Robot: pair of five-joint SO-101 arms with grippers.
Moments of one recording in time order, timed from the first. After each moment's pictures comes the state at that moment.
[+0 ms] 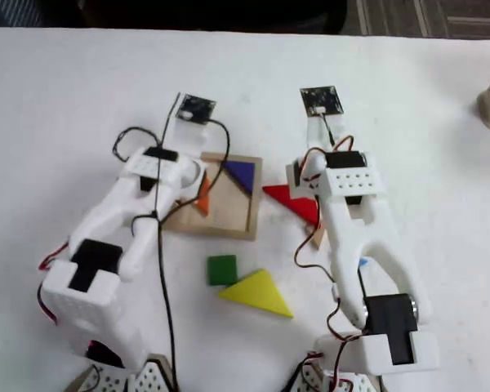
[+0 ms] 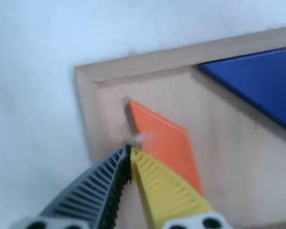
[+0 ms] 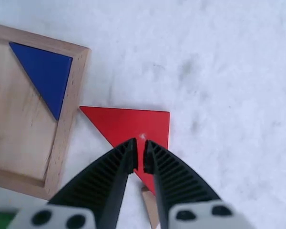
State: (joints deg) left arm 8.7 16.8 20.4 45.5 -2.9; right arm -9.5 -3.9 25.4 54.3 6.0
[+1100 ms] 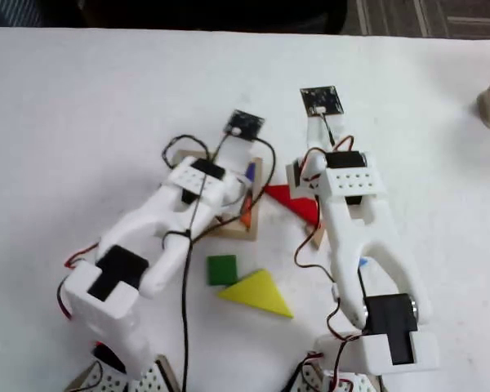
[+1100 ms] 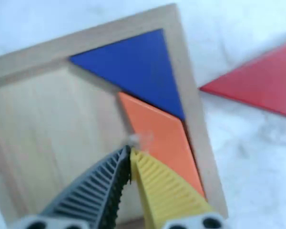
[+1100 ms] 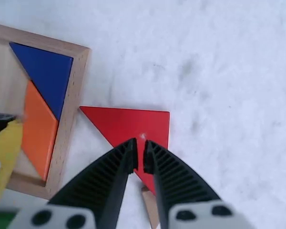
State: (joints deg) left arm 22.5 16.8 19.7 46.5 5.1; right arm -9.5 -3.9 25.4 54.3 6.0
